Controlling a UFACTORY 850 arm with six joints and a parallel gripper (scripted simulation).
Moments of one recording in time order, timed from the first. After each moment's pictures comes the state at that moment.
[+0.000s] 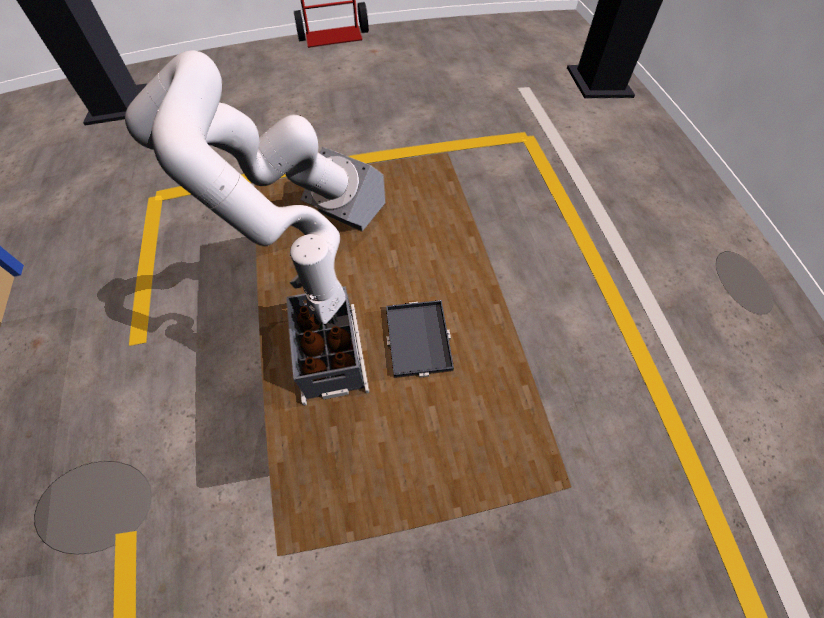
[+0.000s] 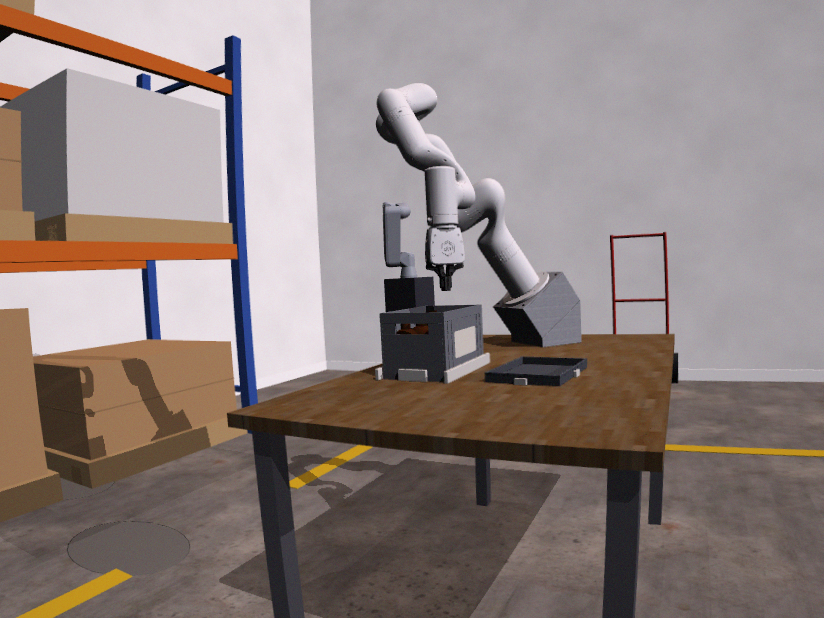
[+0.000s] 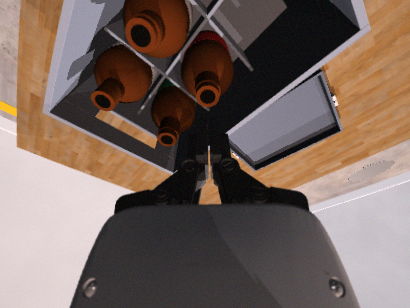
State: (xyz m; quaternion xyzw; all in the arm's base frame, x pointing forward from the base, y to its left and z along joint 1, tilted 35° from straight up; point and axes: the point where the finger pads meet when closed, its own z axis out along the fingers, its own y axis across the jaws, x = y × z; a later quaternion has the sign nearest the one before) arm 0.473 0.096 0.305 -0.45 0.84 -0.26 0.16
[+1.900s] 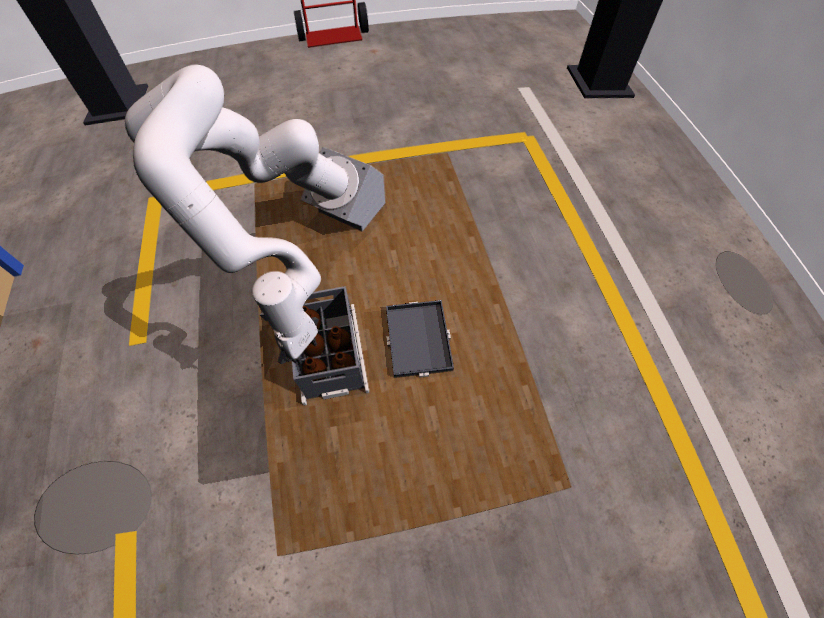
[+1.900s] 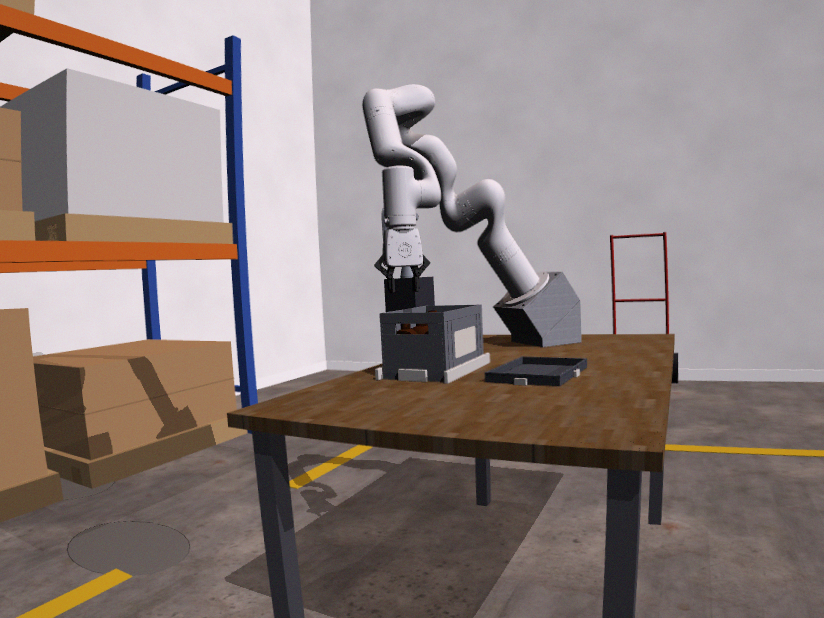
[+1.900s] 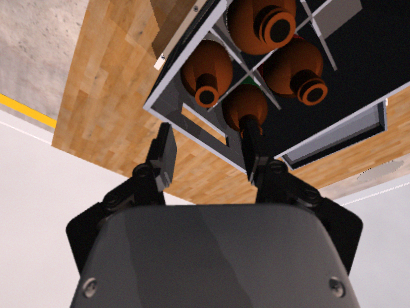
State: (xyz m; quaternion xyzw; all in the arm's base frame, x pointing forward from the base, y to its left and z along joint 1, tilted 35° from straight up) arm 0.552 0.039 0.373 -0.45 0.84 -0.26 0.16
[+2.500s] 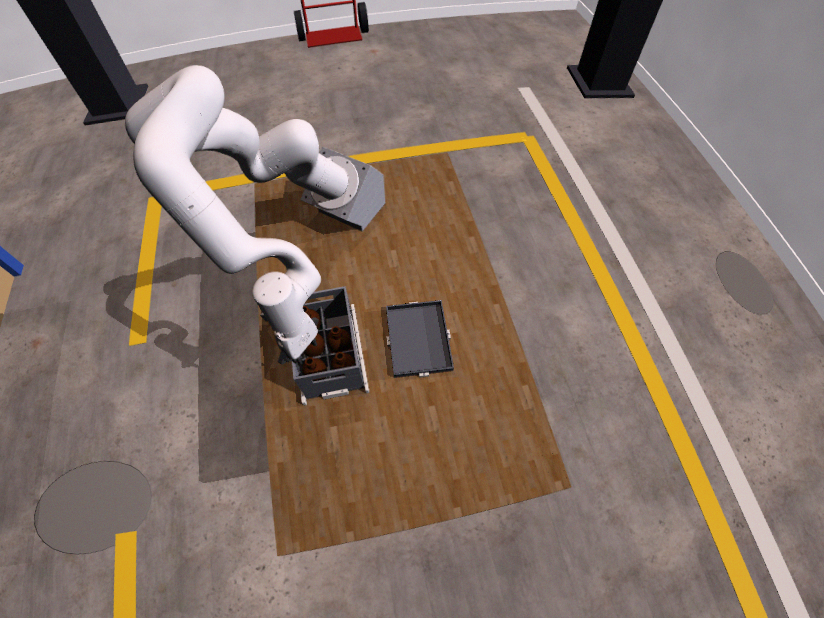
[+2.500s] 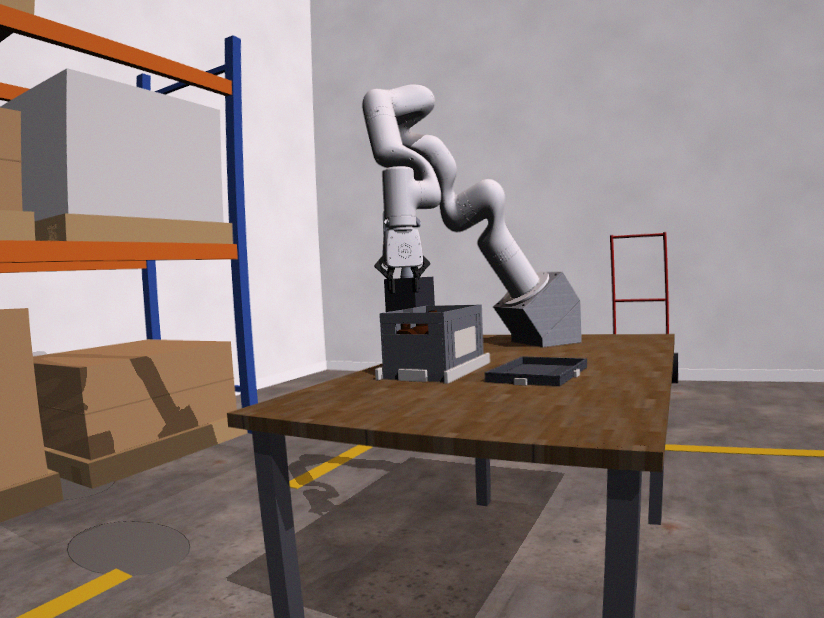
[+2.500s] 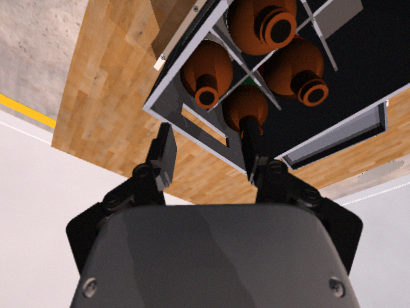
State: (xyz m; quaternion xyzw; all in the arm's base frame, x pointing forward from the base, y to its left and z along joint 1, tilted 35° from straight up) arm 0.553 0.038 0.372 -0.45 0.84 -0.26 0.16
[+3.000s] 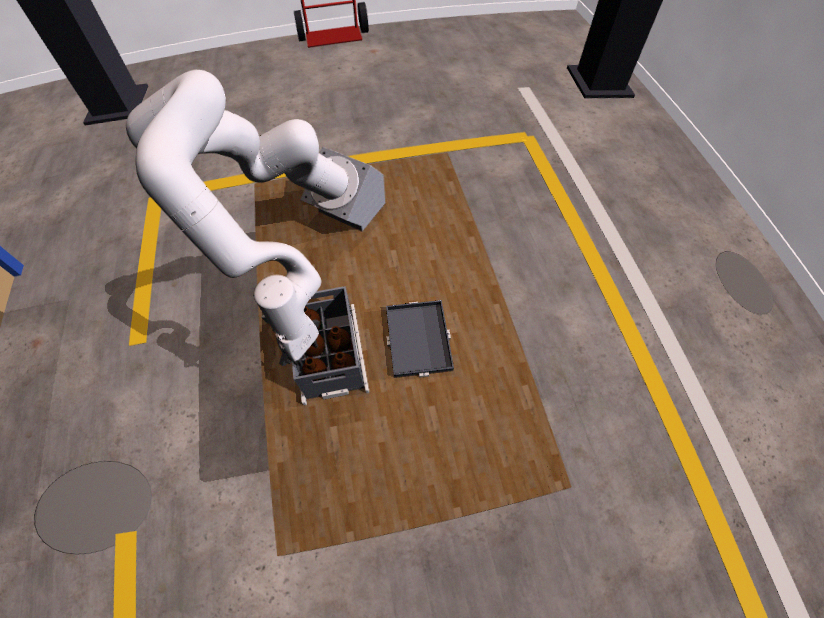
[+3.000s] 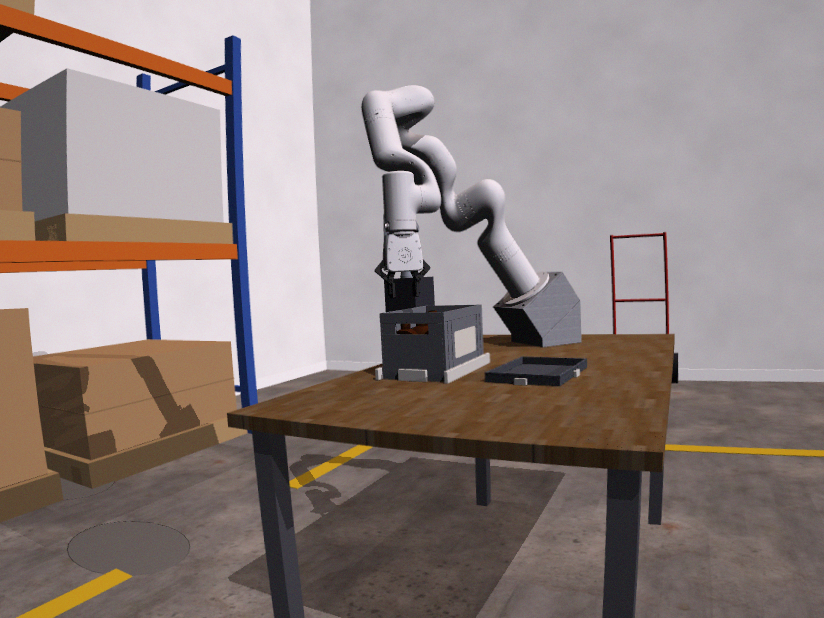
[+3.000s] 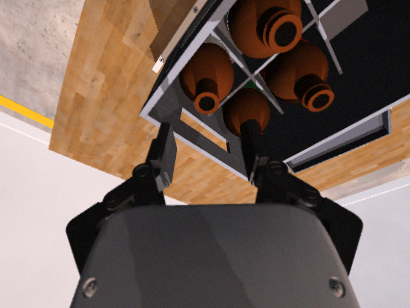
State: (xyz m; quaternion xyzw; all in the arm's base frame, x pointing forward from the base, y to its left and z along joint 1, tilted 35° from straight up) arm 0.558 0.035 0.363 -0.45 0.84 -0.26 0.16
